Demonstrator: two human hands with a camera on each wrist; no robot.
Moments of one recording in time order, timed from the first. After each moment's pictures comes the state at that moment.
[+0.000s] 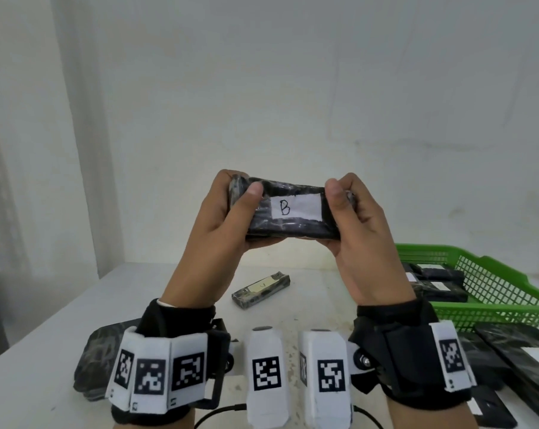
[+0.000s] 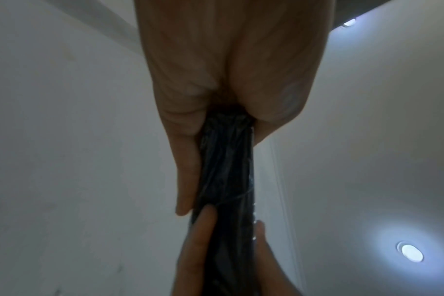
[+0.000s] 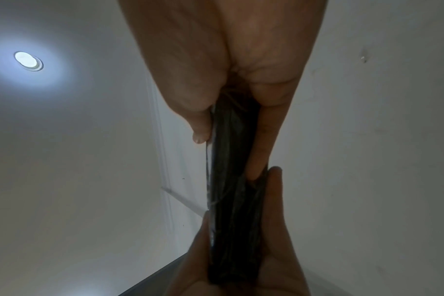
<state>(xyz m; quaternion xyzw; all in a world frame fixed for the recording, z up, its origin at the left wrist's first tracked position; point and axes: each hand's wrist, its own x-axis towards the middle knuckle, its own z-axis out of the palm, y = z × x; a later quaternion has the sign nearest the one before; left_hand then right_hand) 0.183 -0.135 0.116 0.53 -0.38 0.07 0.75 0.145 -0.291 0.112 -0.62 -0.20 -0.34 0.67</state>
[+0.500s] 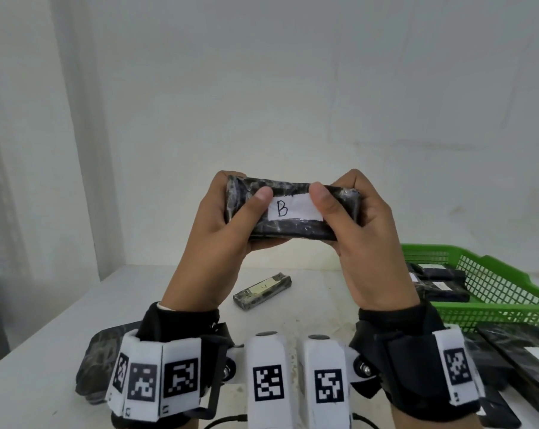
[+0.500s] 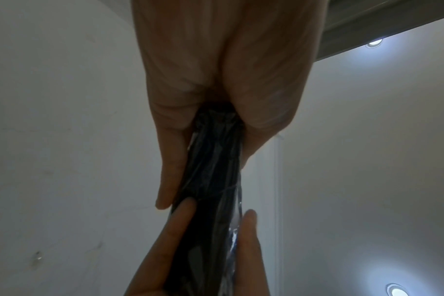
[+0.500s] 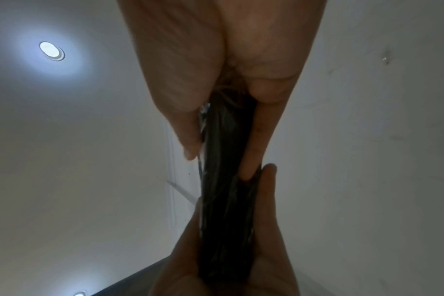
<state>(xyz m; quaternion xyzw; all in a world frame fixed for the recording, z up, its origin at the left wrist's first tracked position) 0.176 -0.134 0.120 0.51 -0.37 0.06 0.77 0.138 -0.286 0.114 -0.66 -0.19 -0.38 0.62</state>
